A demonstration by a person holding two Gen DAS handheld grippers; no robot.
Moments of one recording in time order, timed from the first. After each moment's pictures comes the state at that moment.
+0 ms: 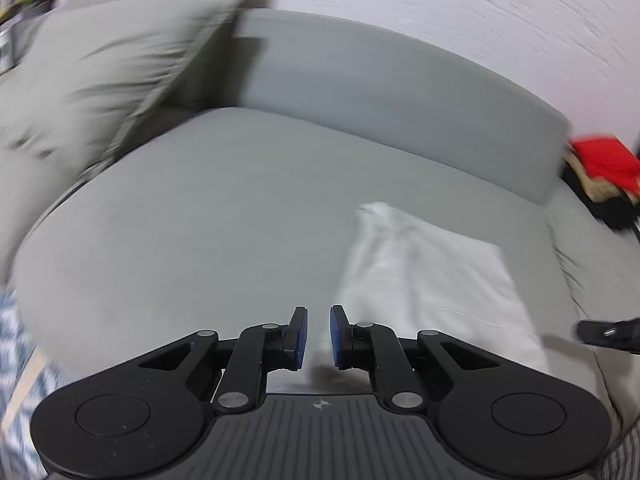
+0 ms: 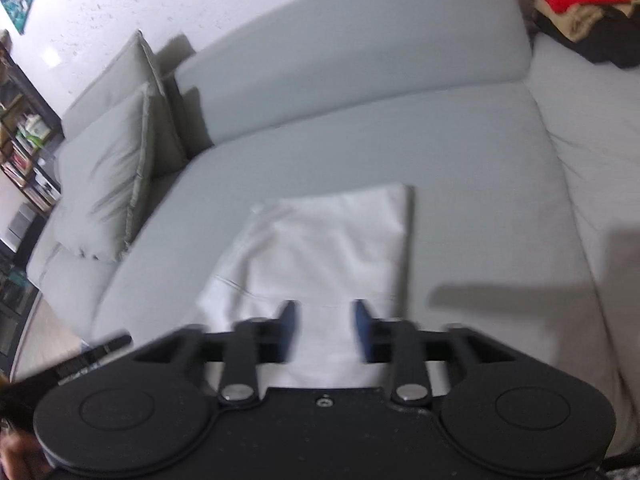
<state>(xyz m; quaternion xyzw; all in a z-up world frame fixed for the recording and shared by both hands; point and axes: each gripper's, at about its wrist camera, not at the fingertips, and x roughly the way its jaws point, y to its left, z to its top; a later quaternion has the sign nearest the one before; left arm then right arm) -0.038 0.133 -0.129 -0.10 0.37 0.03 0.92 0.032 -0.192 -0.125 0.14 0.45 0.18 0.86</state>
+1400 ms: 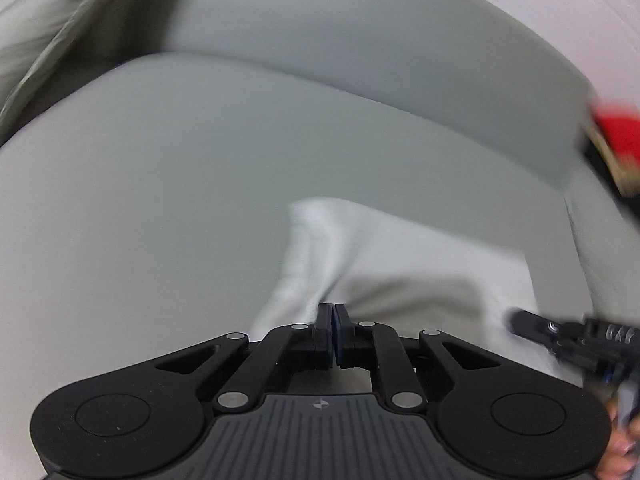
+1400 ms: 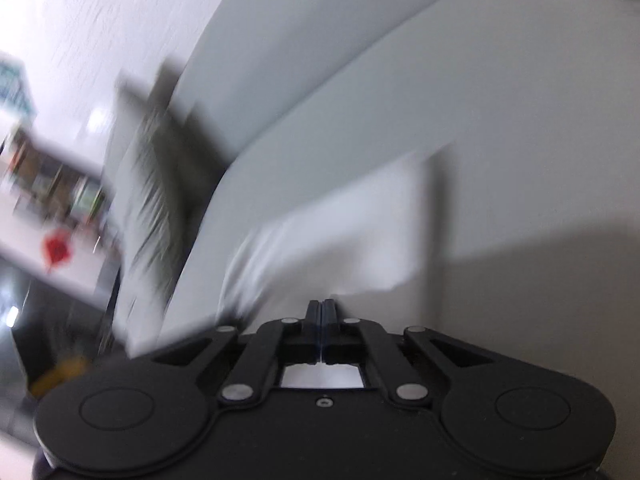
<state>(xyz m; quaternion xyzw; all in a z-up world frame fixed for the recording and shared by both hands) 0.124 0.120 -0.208 -0.14 0.43 0.03 0.89 0.154 -0.216 -0.246 0.34 0.44 0.23 0.80</state>
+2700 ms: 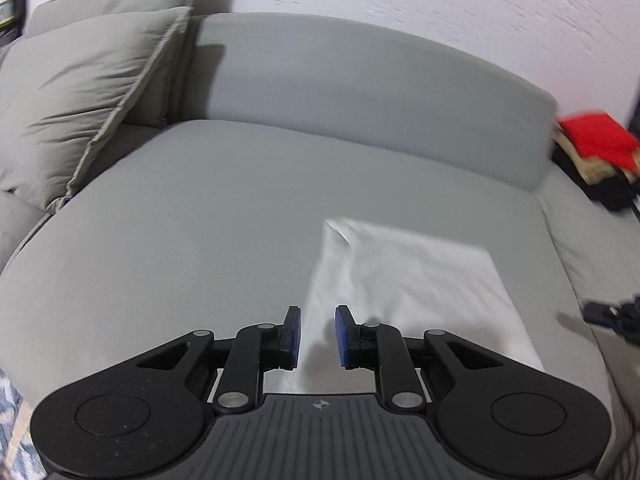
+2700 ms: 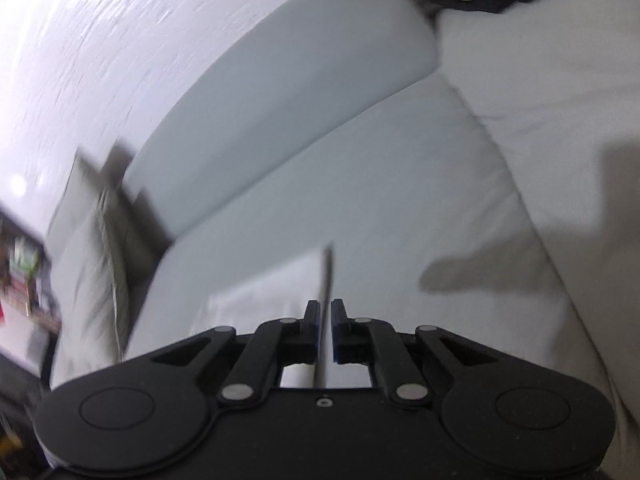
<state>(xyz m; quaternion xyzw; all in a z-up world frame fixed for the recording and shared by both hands) -0.002 0.085 -0.133 -0.06 0.38 0.02 0.92 0.052 -0.253 -0.162 0.28 0.40 0.13 0.86</state>
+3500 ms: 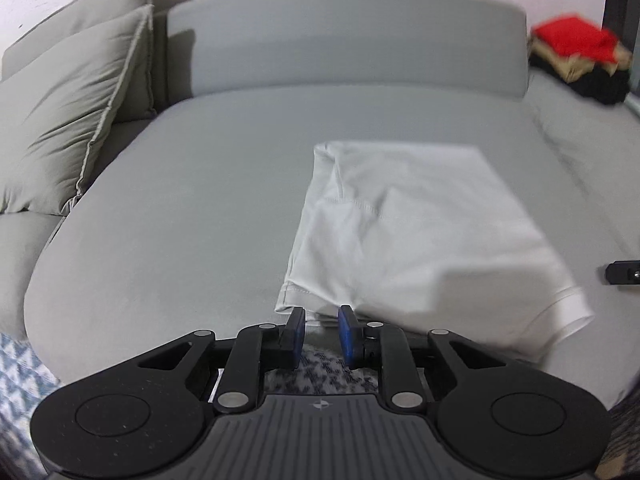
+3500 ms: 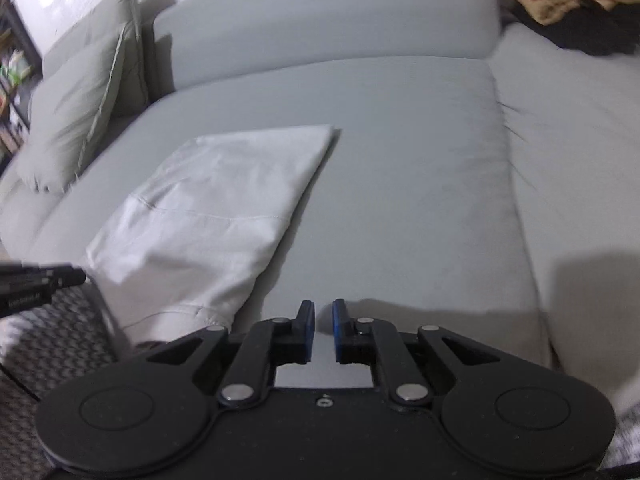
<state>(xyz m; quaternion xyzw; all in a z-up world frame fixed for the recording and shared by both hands) -0.055 0.078 -0.149 0.02 0.42 0.02 0.91 -0.019 -0.232 -0.158 0.07 0.46 0.15 0.87</state>
